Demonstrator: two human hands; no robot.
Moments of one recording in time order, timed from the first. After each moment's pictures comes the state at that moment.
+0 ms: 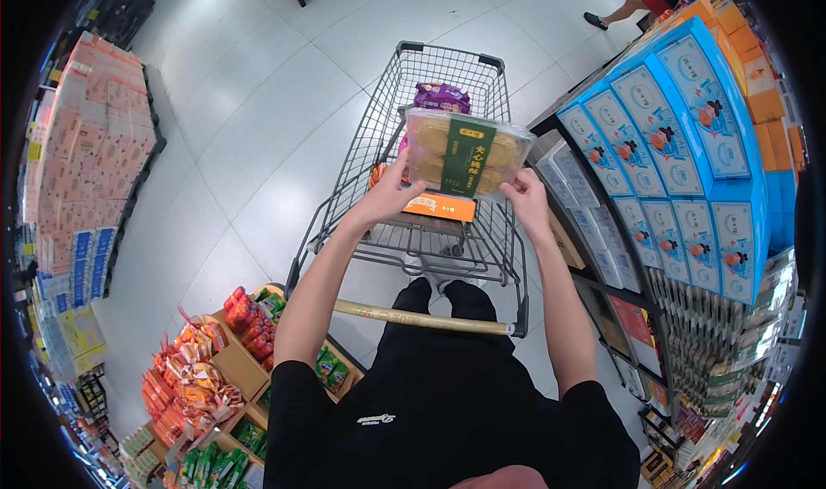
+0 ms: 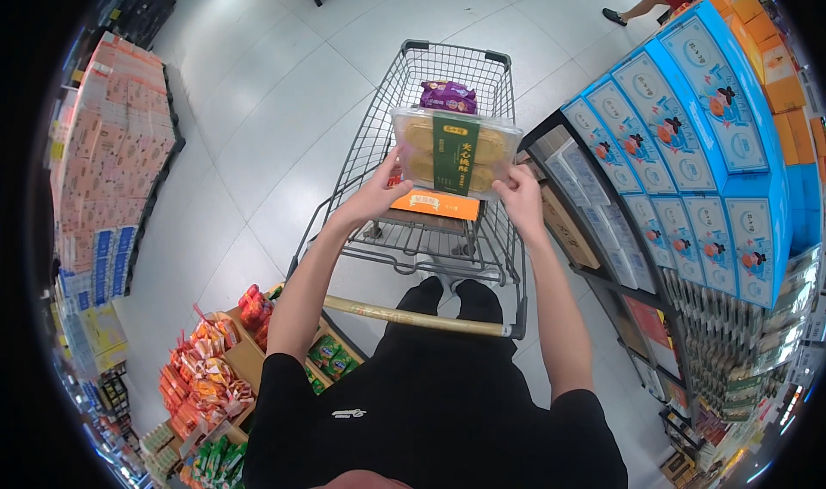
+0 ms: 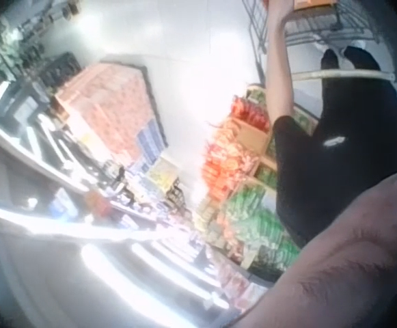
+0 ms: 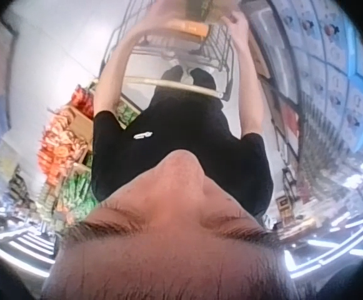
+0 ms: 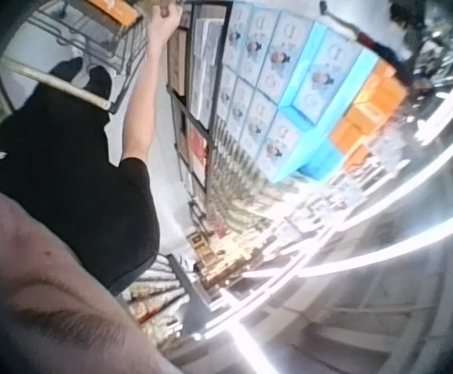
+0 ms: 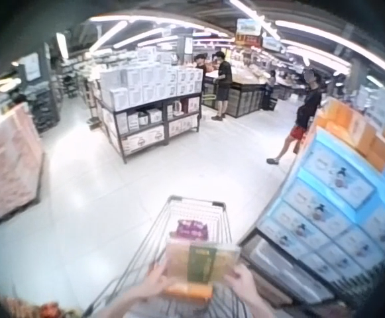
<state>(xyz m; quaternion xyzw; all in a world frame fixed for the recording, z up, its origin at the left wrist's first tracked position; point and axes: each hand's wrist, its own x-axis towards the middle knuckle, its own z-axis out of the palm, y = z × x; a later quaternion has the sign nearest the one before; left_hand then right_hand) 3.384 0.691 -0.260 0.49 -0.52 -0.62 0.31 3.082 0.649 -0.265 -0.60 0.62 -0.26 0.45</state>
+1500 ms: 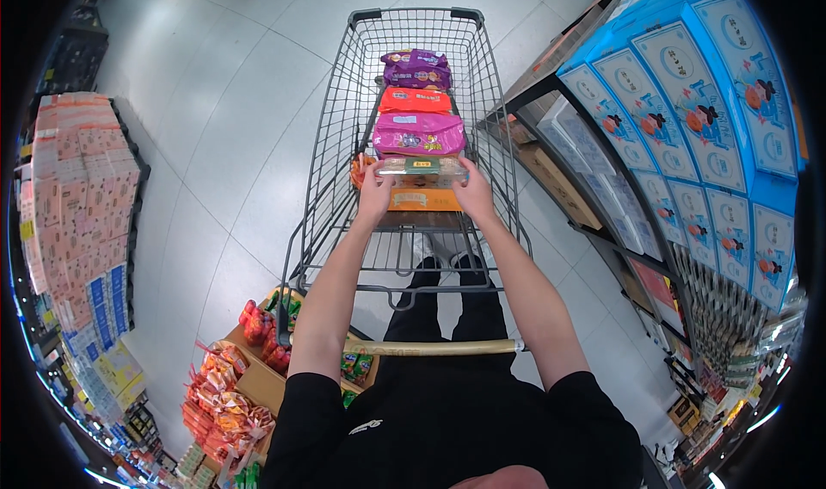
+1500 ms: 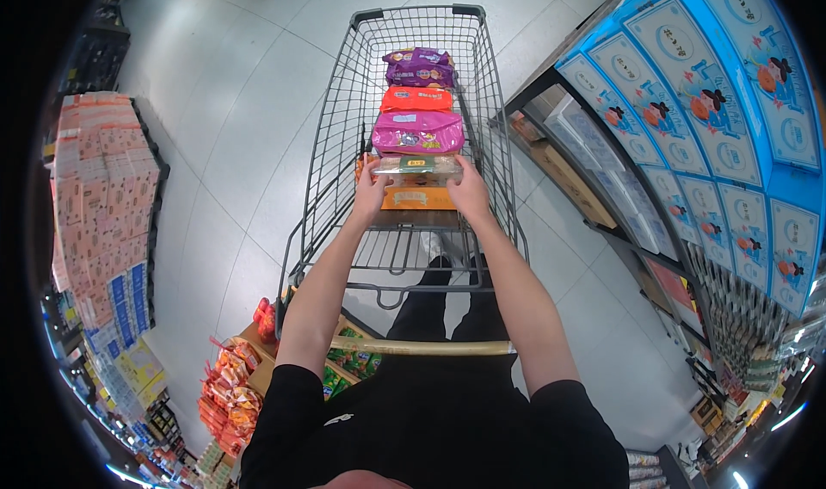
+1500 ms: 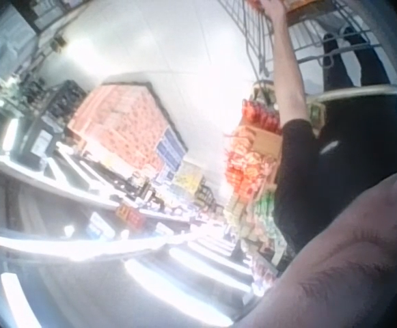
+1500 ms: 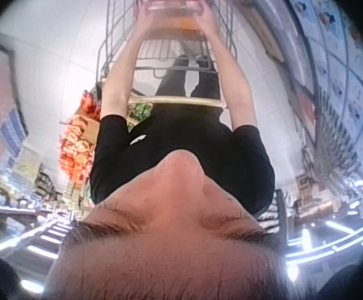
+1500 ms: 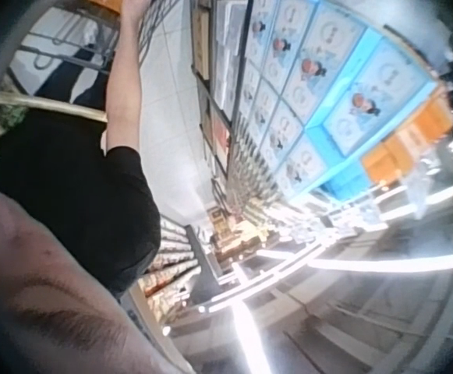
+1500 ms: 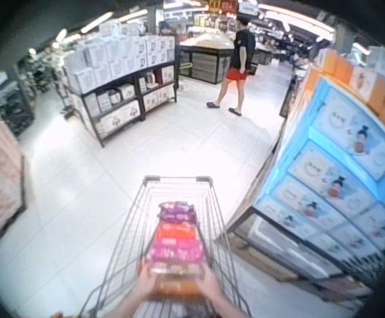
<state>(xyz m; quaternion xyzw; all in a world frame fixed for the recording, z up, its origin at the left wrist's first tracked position) 3.349 0.686 -0.487 0.69 -0.29 -0.59 0.32 3.112 0.666 -0.459 -0.56 0.70 -0.18 0.41</state>
